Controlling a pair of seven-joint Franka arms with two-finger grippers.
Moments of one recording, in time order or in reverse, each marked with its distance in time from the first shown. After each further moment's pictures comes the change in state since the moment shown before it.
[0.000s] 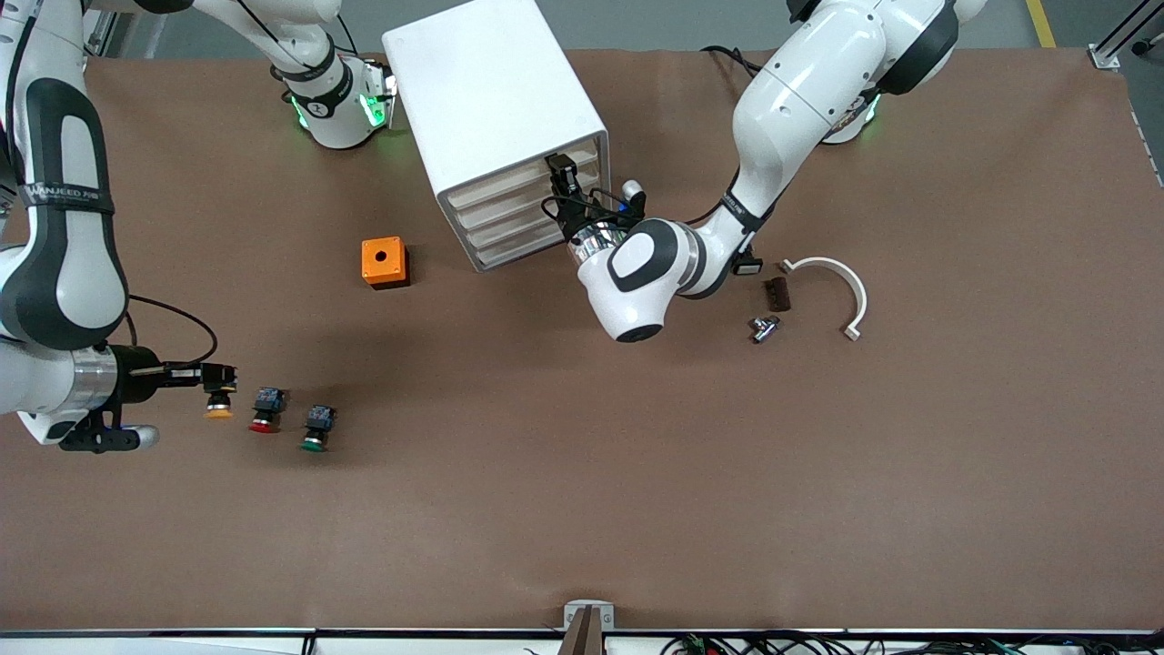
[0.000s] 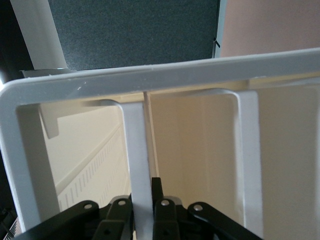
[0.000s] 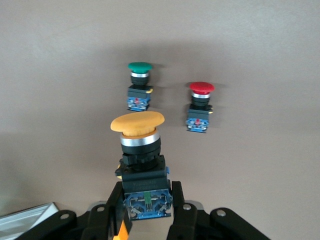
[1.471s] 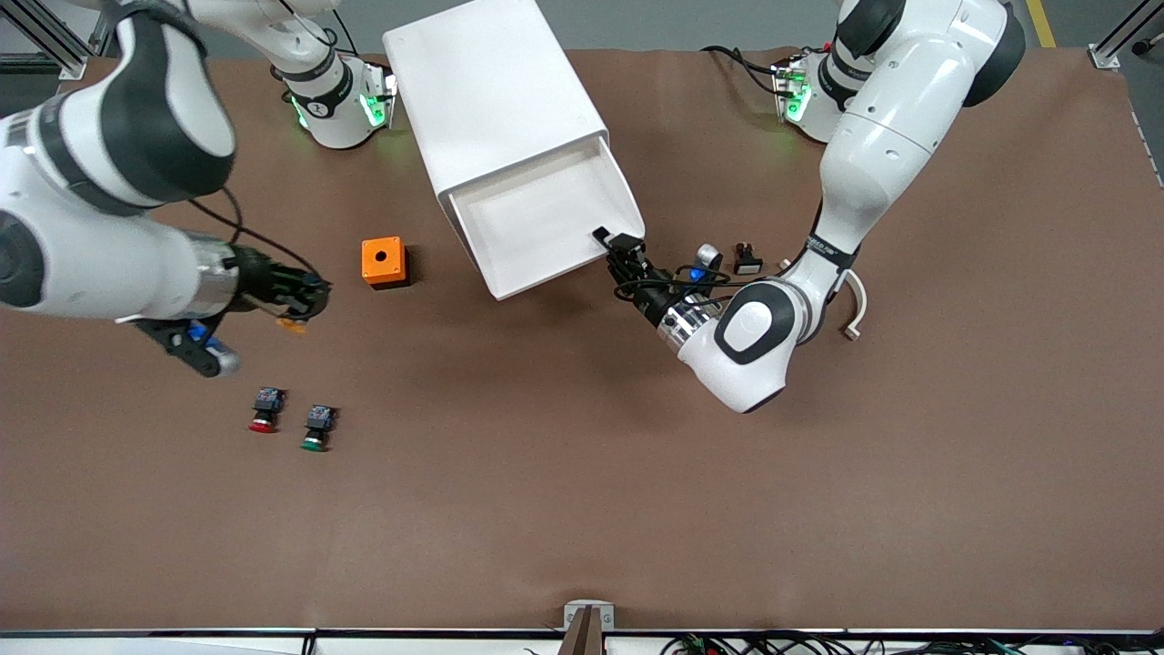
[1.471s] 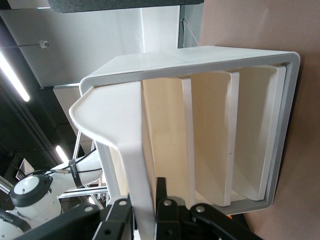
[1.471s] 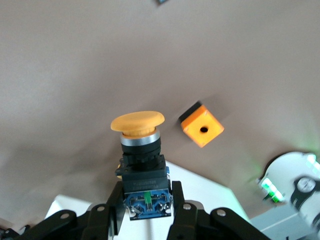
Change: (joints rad) left arm 0.249 0.001 0.012 0.019 -0.007 0.014 0.016; right arm 0.344 -0.195 0.028 0.052 0.016 -0.288 1.056
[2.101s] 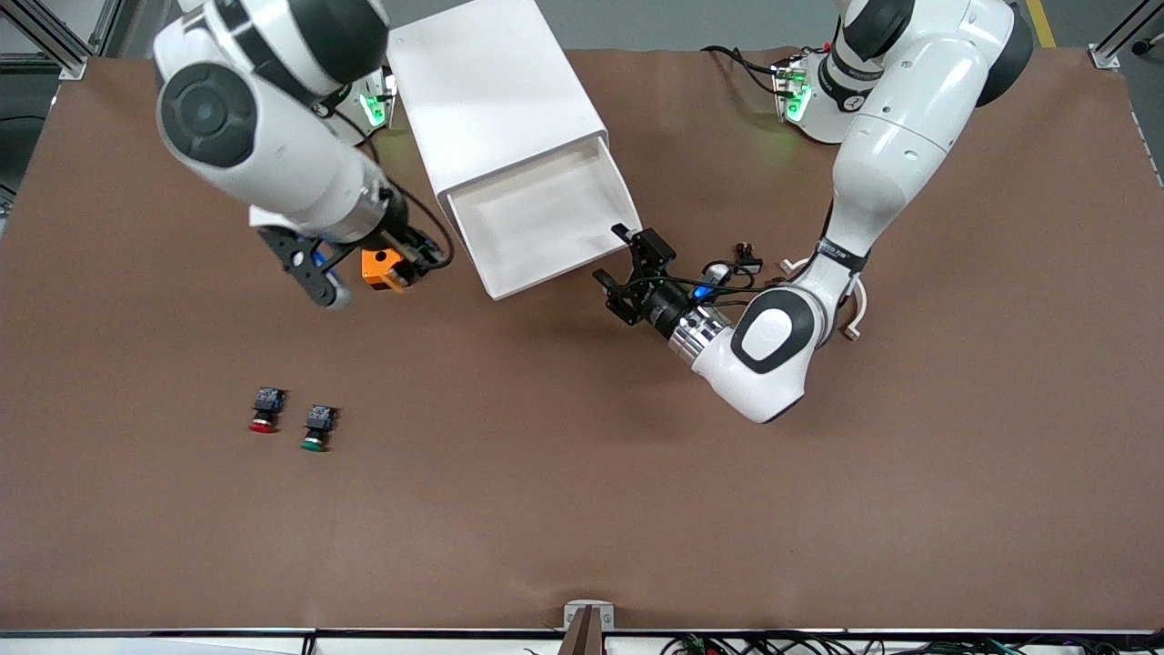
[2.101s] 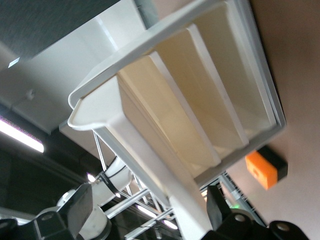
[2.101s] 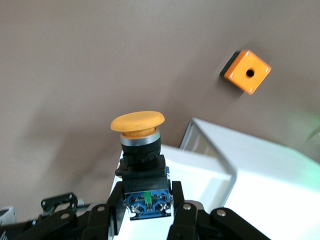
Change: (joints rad) left arm 0.028 0.000 0.001 0.071 -0.014 -0.004 0.473; right arm 0.259 -0.055 -0.001 0.013 -0.004 0.144 0.476
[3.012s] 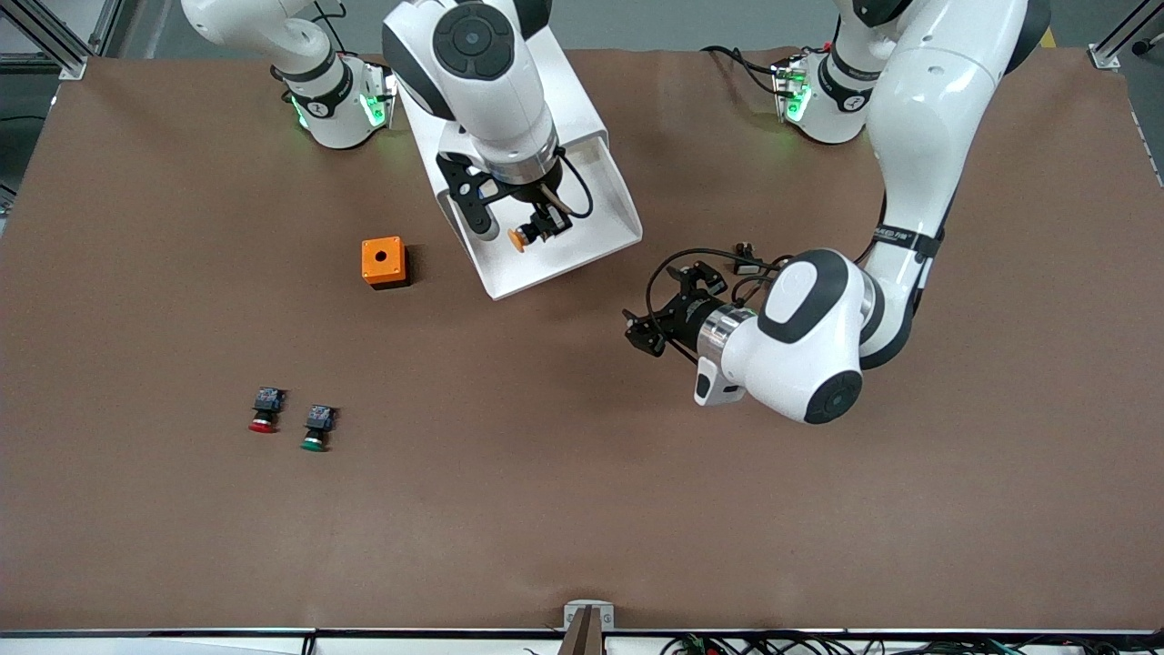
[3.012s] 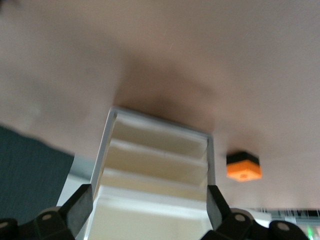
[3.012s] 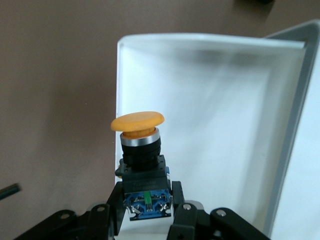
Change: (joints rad) left arm -0.006 -0.121 -0.008 0.144 0.530 0.137 0.677; right arm 0.275 0.000 -0.001 -0.227 -0.054 0.336 0.453
